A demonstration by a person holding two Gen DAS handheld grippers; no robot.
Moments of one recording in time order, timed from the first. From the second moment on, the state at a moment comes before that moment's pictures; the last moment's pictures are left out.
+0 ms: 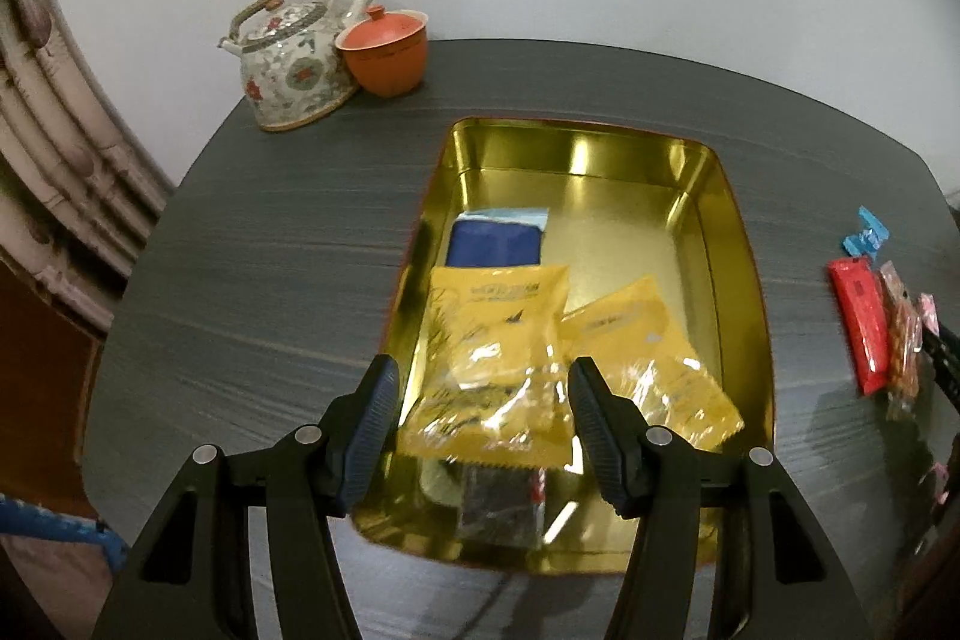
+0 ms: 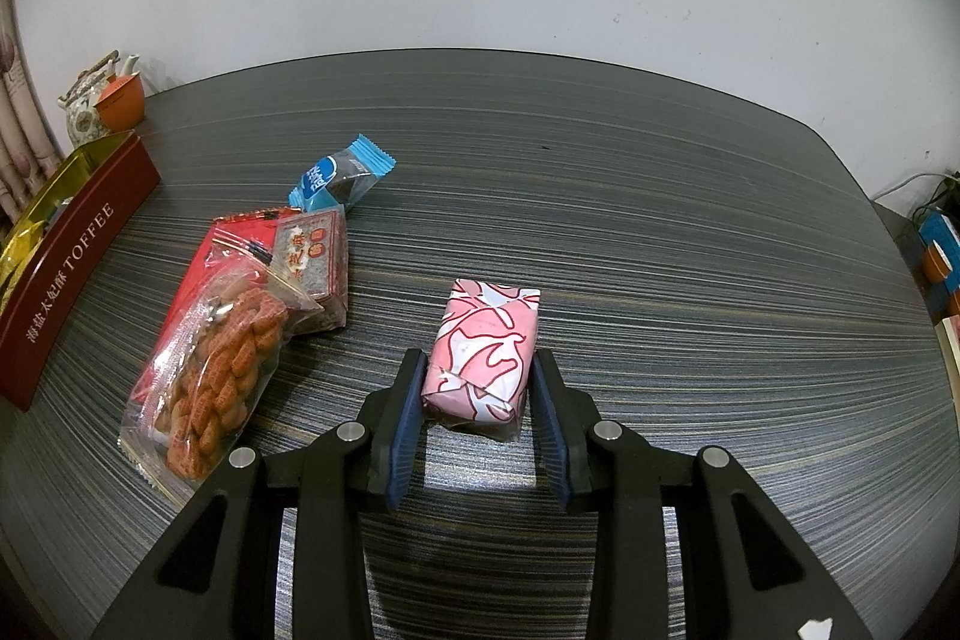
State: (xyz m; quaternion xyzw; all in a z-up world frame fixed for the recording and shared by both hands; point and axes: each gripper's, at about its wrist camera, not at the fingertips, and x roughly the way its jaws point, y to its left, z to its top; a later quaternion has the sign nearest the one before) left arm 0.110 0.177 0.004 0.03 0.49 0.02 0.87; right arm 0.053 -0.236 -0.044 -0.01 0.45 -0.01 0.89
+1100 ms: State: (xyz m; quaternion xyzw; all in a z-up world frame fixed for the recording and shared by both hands) left arm 0.061 0.250 0.014 -0.02 0.46 0.08 0.88; right arm 0.057 -0.069 0.039 -0.05 0.42 0.12 0.90
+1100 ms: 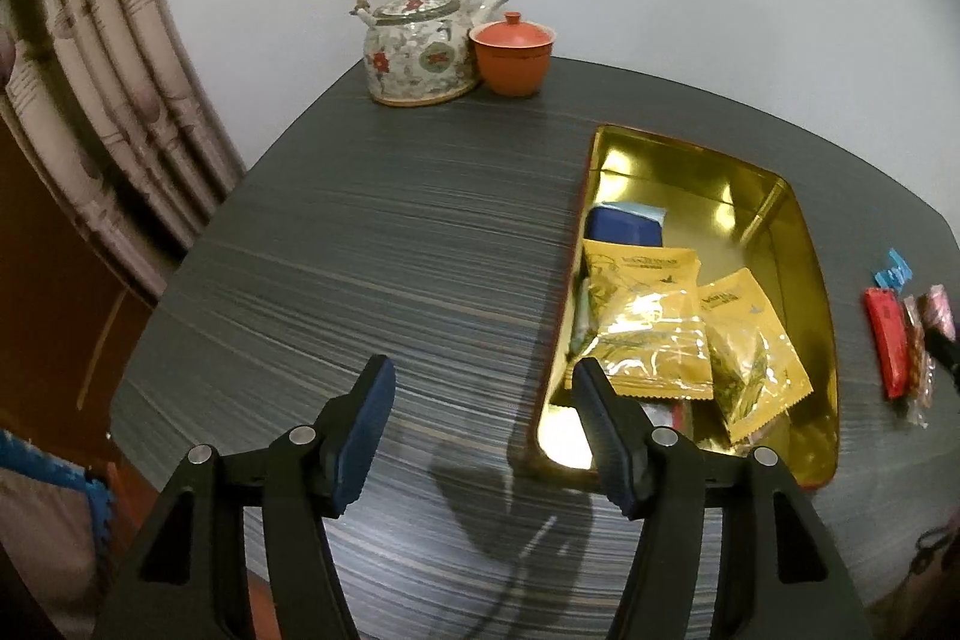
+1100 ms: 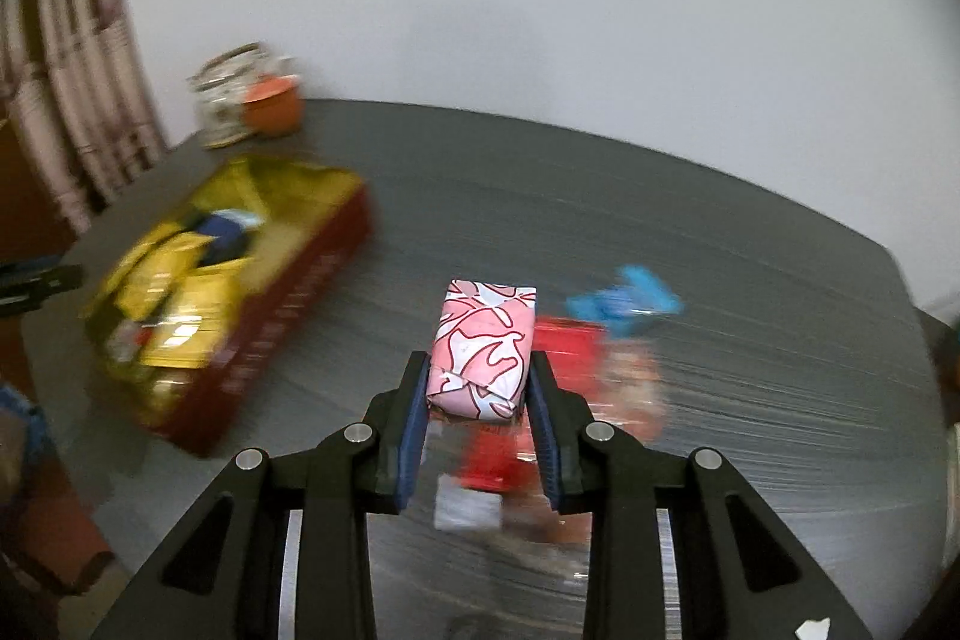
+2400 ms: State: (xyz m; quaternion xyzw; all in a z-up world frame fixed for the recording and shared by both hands) left arm 0.063 0.274 0.009 -0.06 0.47 0.10 0.87; right arm 0.065 0.086 -0.007 -0.11 0.45 0.25 0.85
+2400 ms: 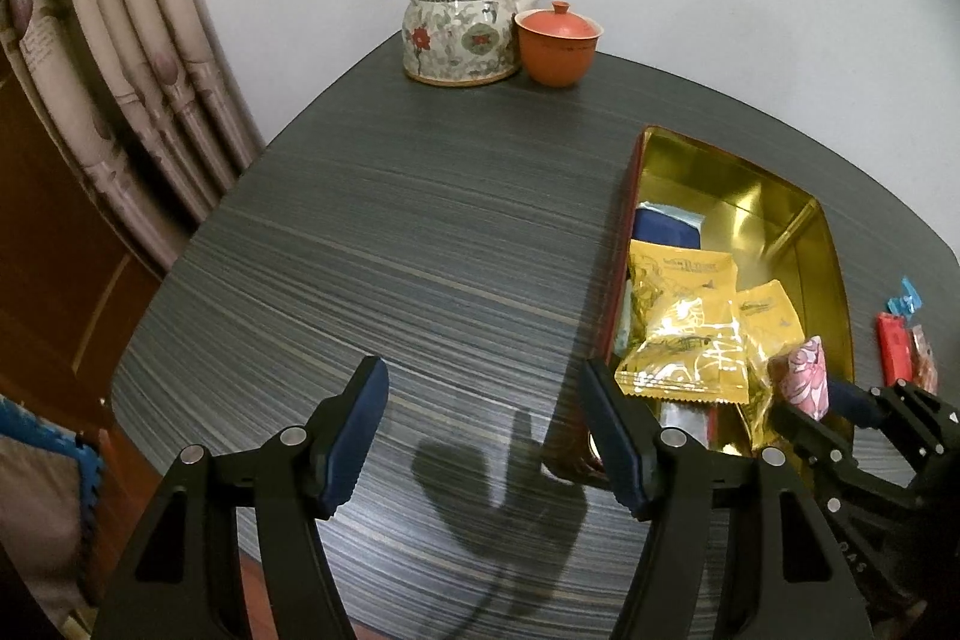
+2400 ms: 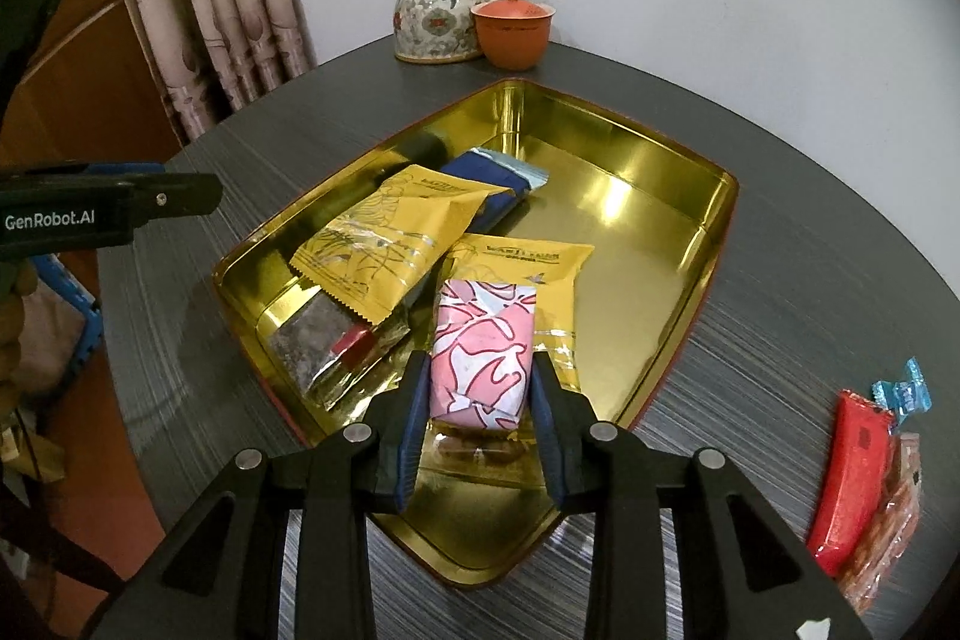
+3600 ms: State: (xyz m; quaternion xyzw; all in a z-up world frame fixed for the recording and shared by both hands) left arm 0.063 0.263 0.005 -0.04 0.48 0.10 0.87; right arm 0.078 -0.151 -0.008 0.03 0.49 -0.01 0.87
